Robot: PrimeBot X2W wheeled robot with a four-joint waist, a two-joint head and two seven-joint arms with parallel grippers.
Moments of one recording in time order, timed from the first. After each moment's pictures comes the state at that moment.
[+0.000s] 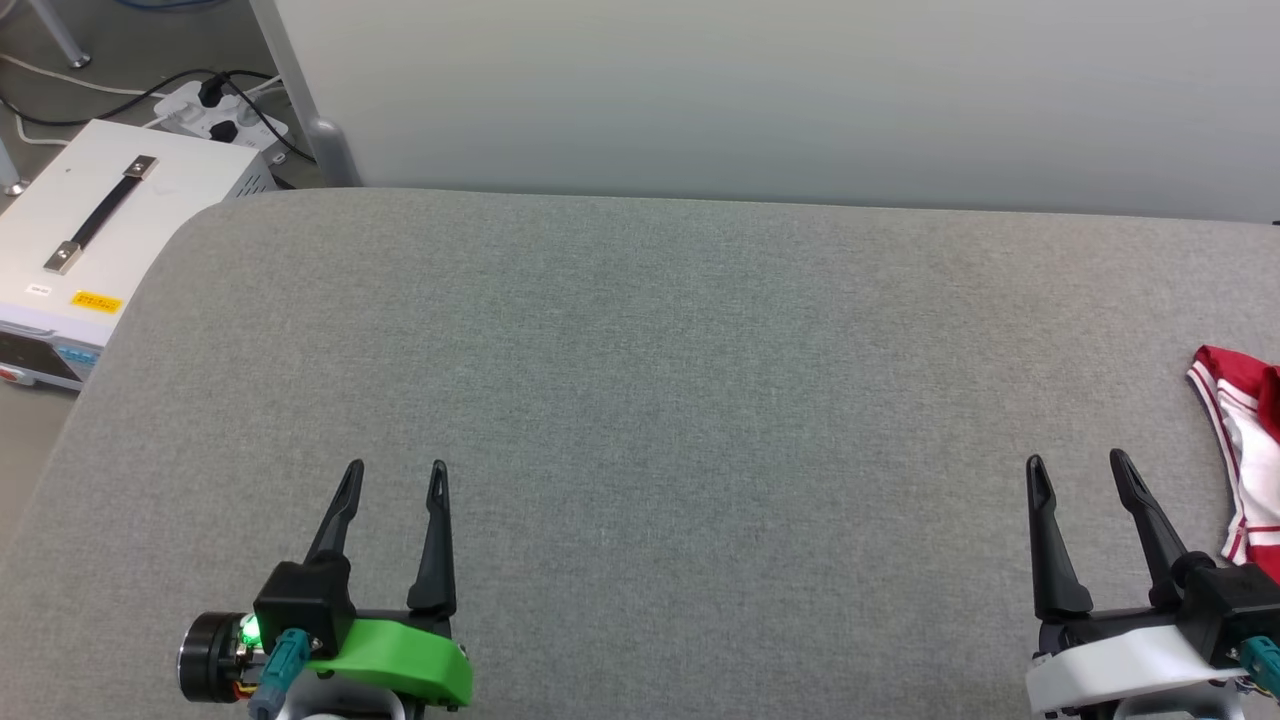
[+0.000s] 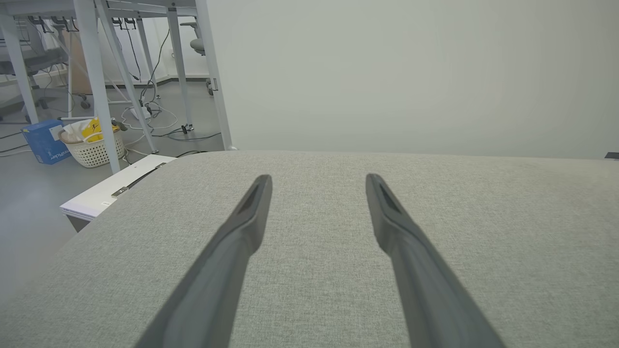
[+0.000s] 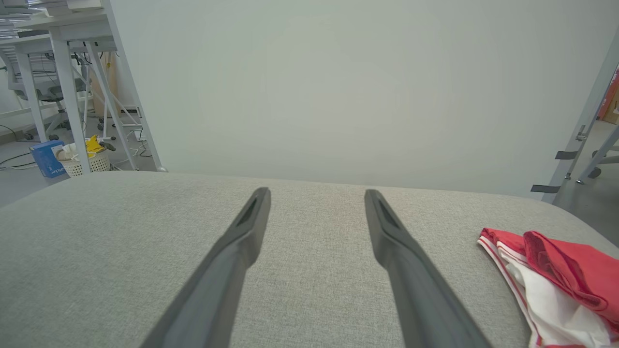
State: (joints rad) left arm 0.02 0.06 -0.03 0.08 -0.08 -0.04 -0.26; right arm 0.08 -0.05 -0.05 -0.04 0.10 0.13 -0.26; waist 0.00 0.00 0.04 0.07
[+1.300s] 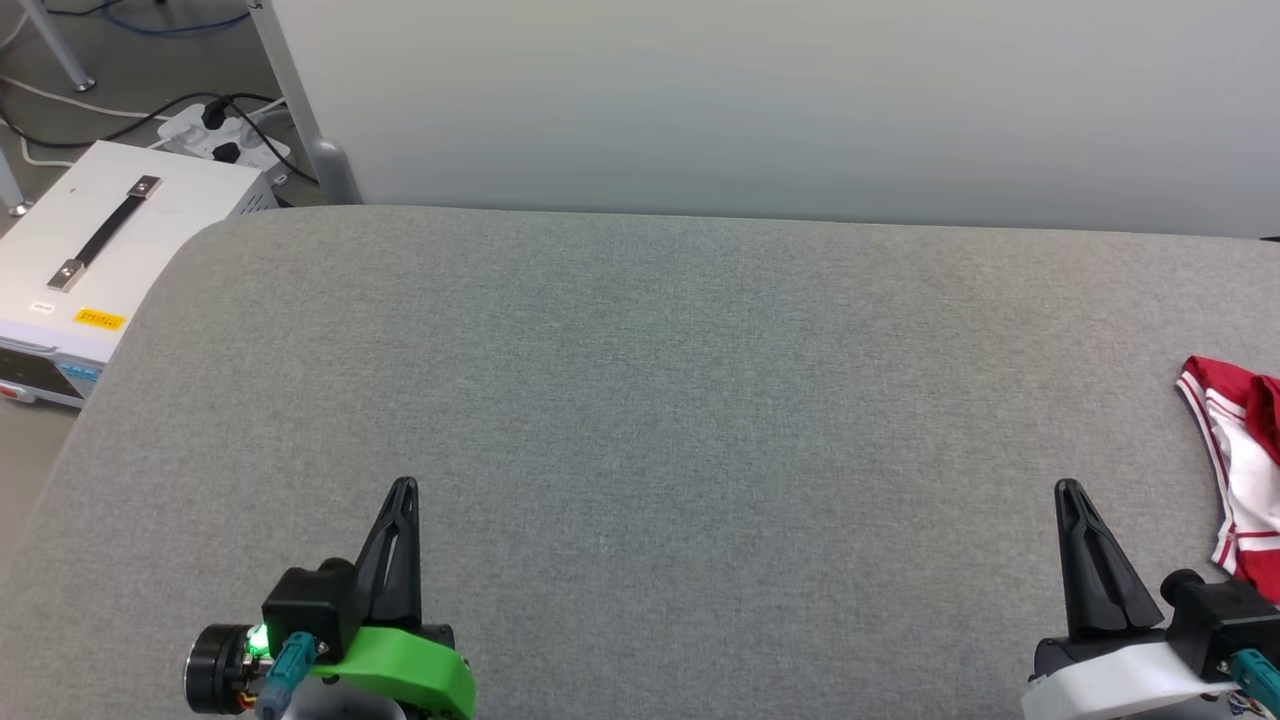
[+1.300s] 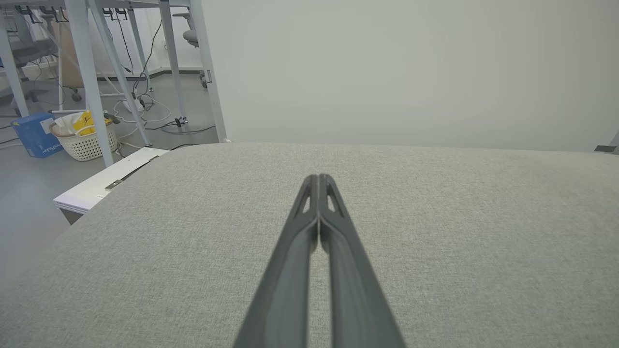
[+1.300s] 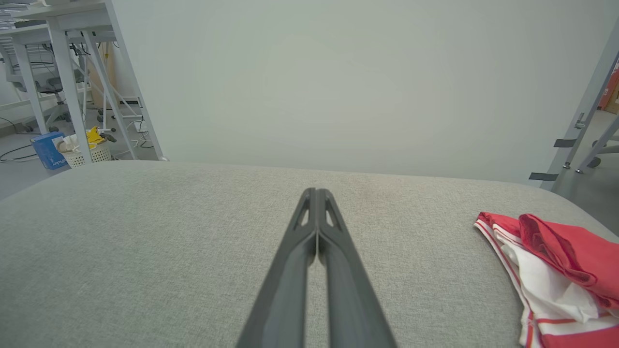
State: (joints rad) left arm 0.04 0.06 -0.03 0.08 -0.08 -0.06 -0.22; right arm 0.12 -0.05 -0.04 -0.05 0.10 0.13 -0.22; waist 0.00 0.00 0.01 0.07
